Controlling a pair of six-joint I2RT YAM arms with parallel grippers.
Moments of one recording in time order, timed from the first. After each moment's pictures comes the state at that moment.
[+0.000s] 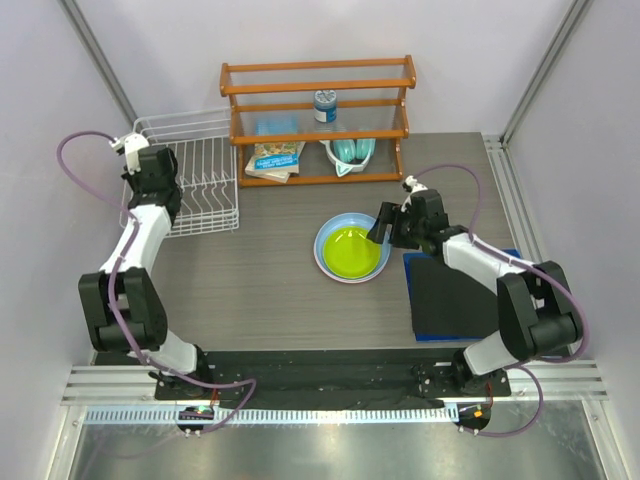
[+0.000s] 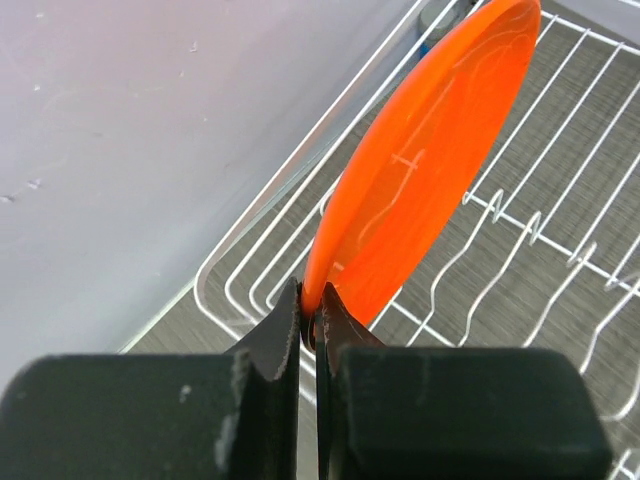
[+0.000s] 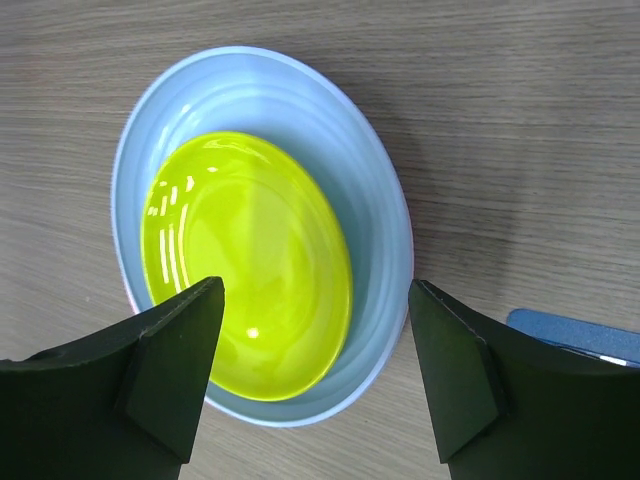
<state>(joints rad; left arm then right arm) 0.12 1.55 1.19 -0.14 -0.68 -0.18 0.31 1.50 0.82 -0.04 -0.20 0.45</state>
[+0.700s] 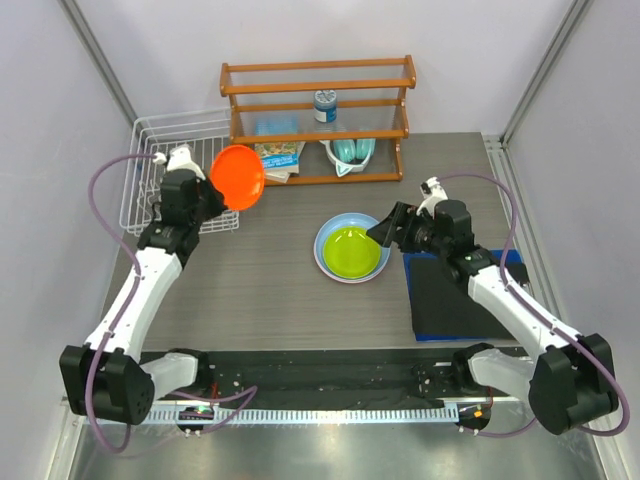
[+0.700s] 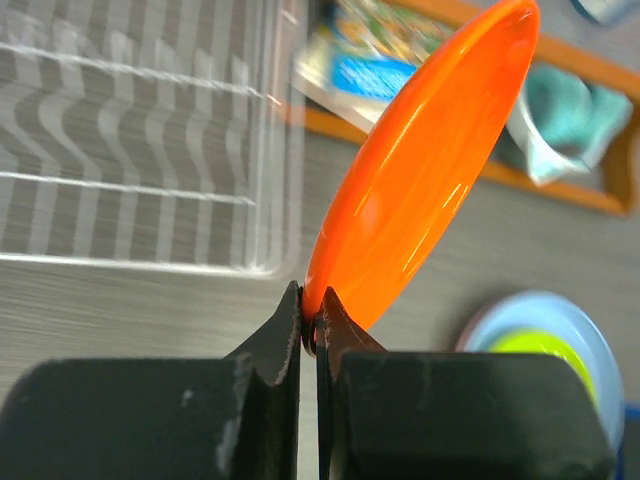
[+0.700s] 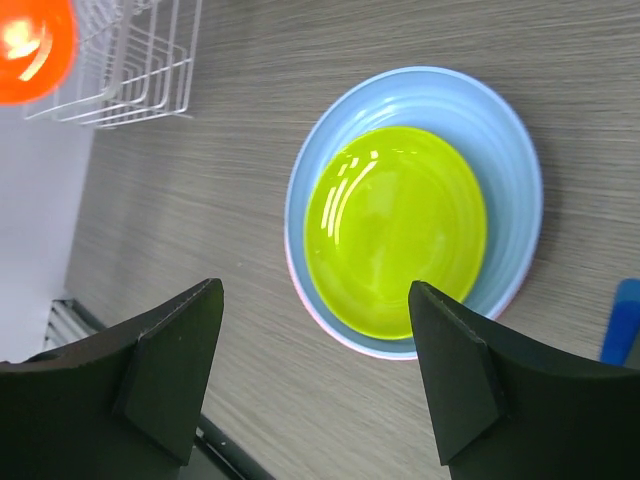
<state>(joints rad) -0.13 1.17 1.03 -0.27 -0.17 -0.40 0.31 1.12 0.70 -0.03 -0.32 0.57</state>
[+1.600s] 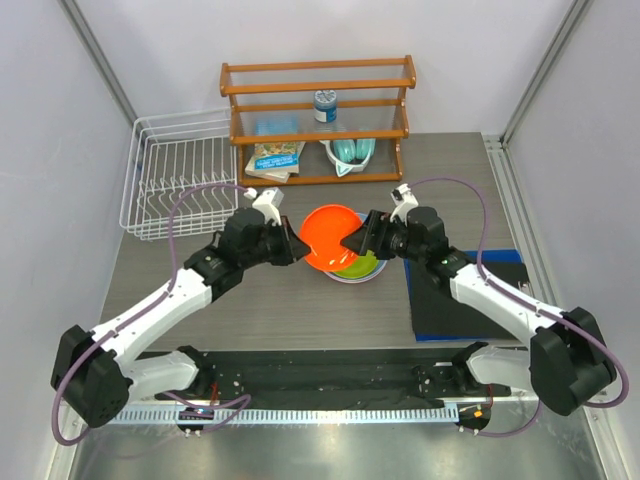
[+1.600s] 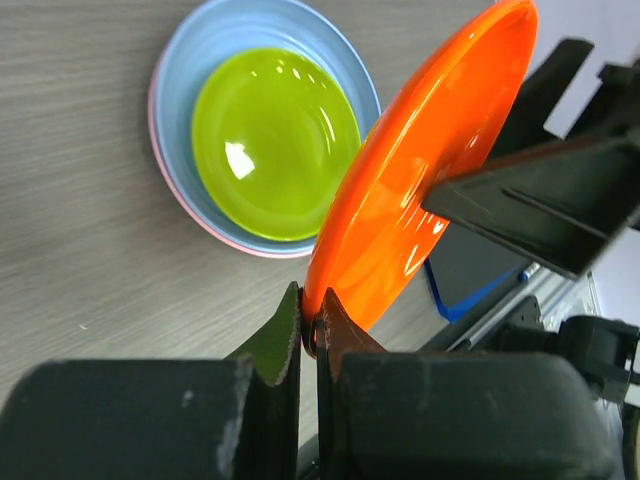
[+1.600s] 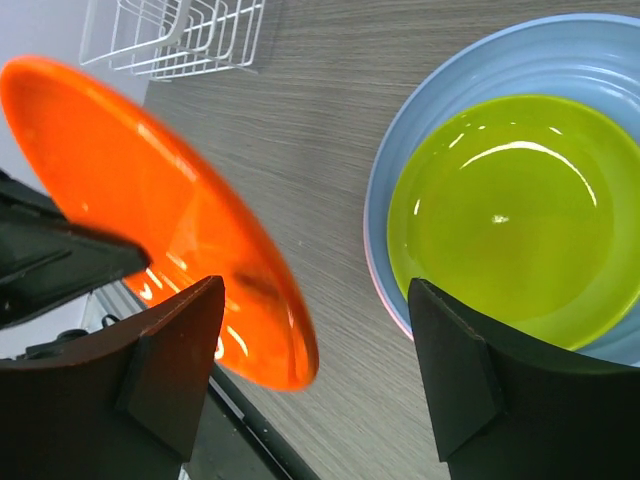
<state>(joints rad) -0.63 1.13 0.82 -0.17 0.14 -0.63 0.51 1.19 0.67 0.14 -0.30 0.68</state>
